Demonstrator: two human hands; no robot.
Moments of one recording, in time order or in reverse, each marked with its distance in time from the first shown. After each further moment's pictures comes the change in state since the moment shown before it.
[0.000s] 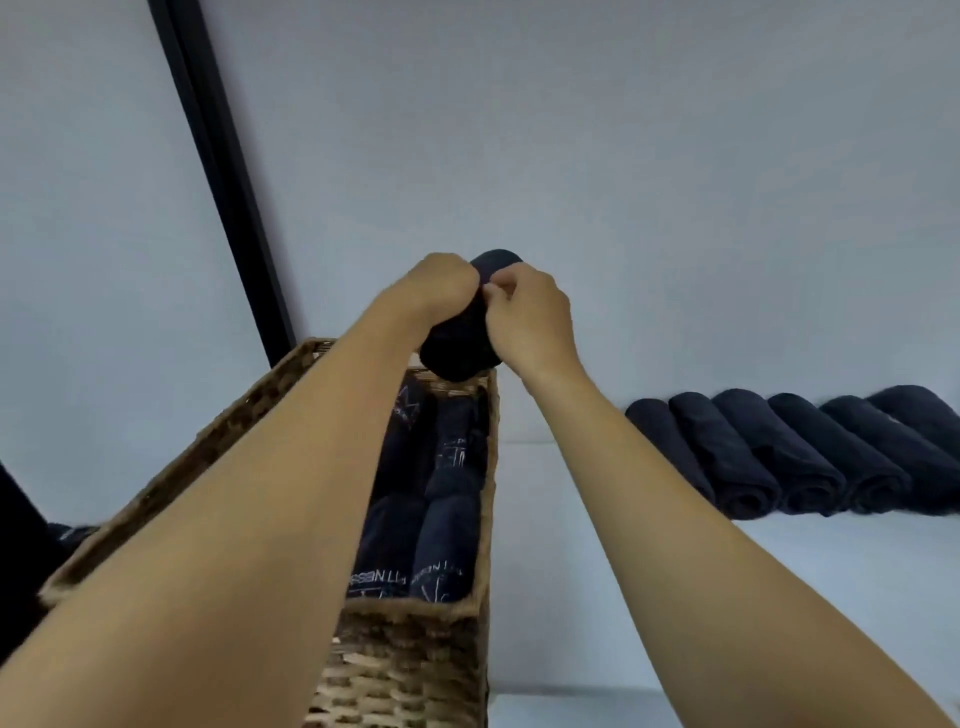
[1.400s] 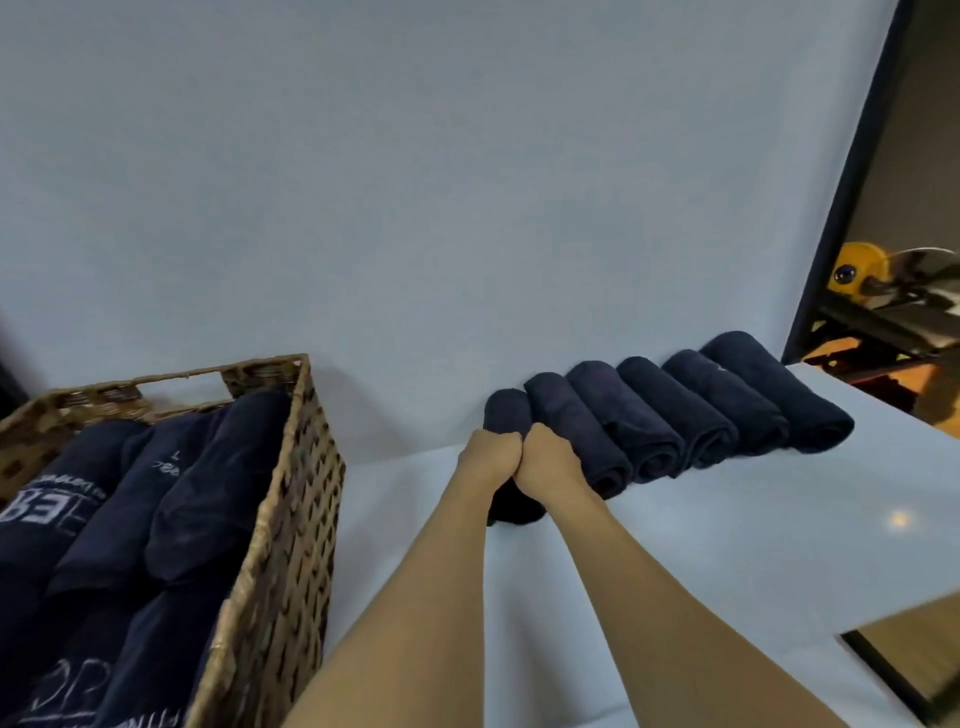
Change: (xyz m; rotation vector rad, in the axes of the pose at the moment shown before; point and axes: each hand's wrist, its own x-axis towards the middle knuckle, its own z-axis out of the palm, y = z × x) left_hand 0.016 0.006 0.285 -0.243 -0.436 -0.344; right_hand -0.026 0.250 -0.065 -0.334 -0.155 0.661
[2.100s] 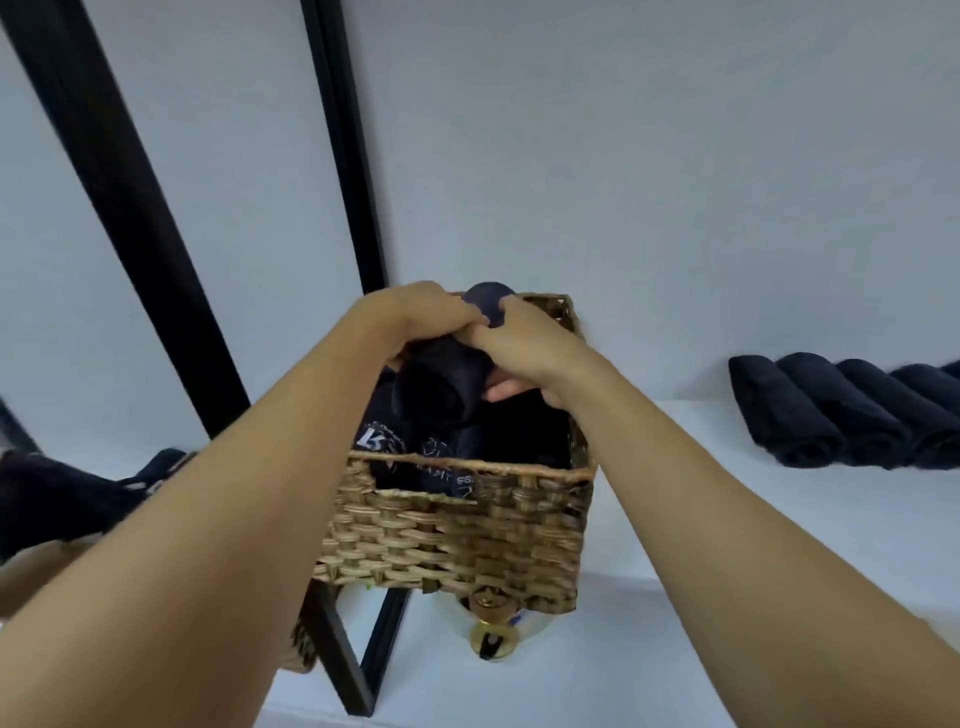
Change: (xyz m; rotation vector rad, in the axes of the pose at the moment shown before) left_hand -0.232 -0.080 -0.294 0.385 0.335 0.061; right_hand -0.261 -0.218 0.025 0.366 -0.566 -0.468
